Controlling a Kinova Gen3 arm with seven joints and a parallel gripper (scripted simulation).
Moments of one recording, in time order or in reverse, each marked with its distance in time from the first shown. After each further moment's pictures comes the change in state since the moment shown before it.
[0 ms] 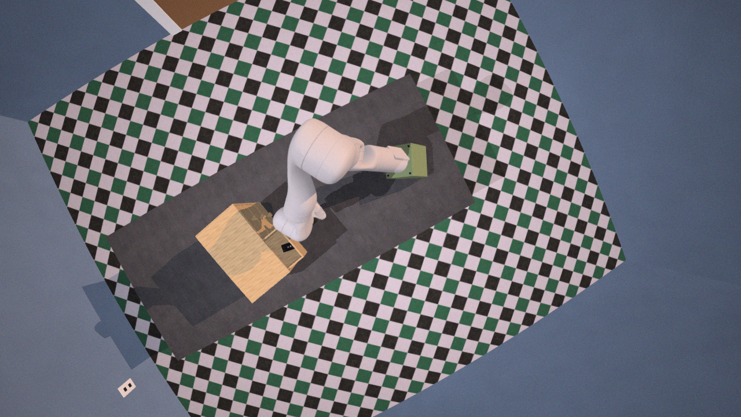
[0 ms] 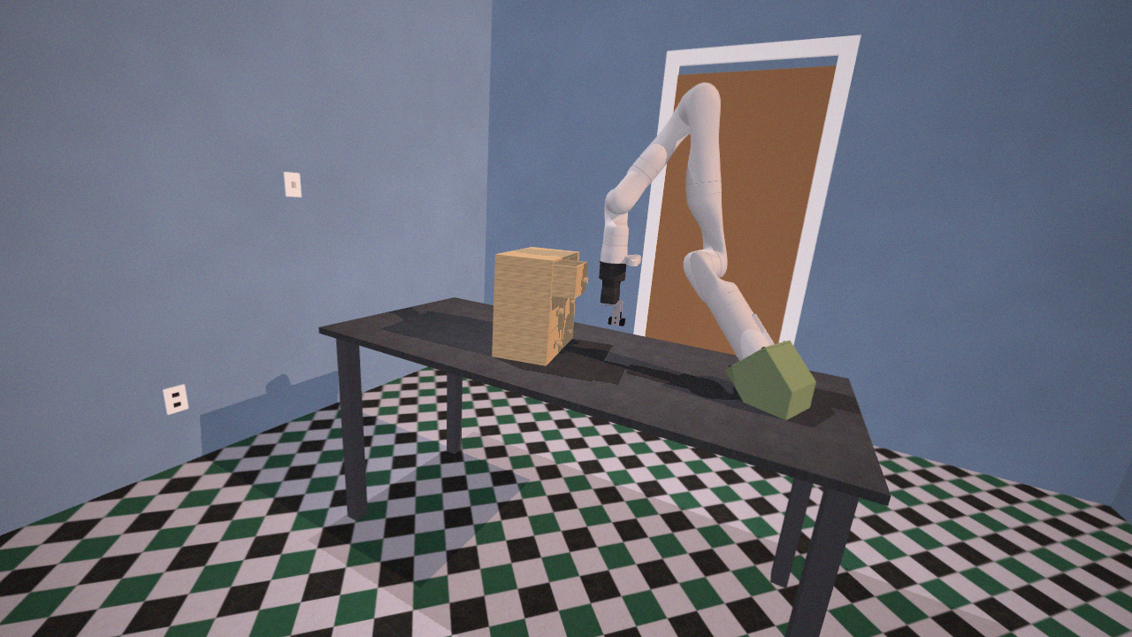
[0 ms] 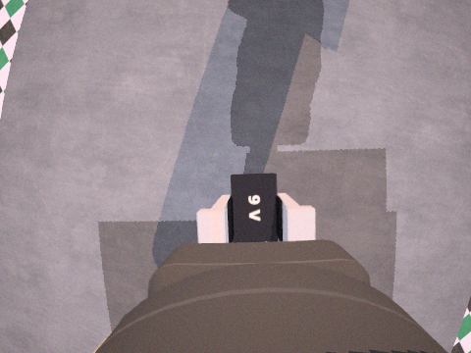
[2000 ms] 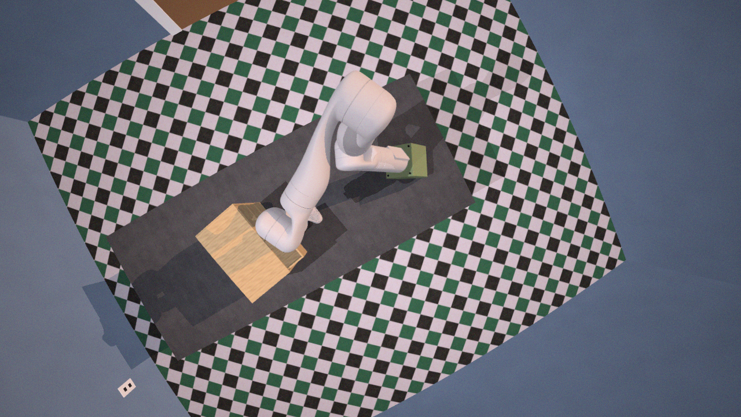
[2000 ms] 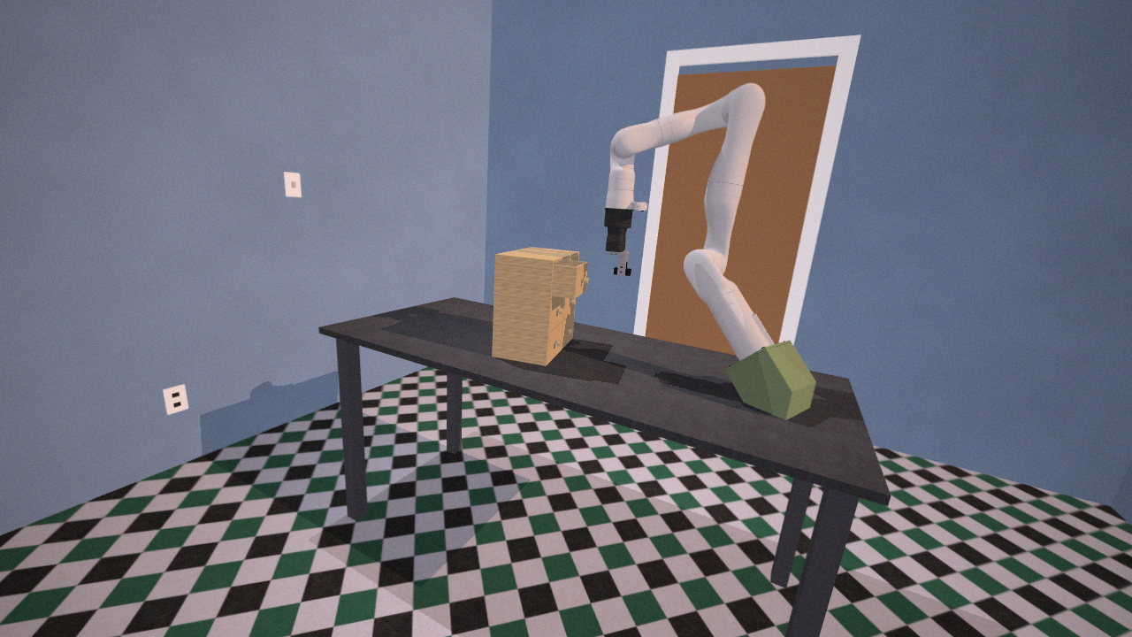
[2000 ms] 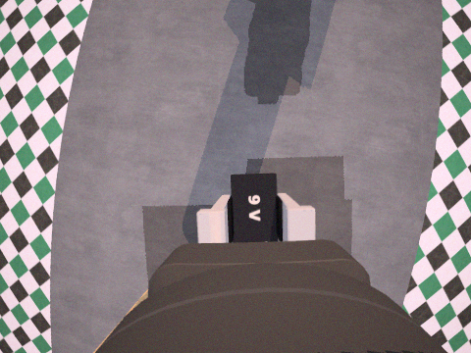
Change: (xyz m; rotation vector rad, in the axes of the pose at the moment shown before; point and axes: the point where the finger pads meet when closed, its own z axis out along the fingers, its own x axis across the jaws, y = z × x) arm -0.001 -0.003 -0.148 0.003 0.002 -0.005
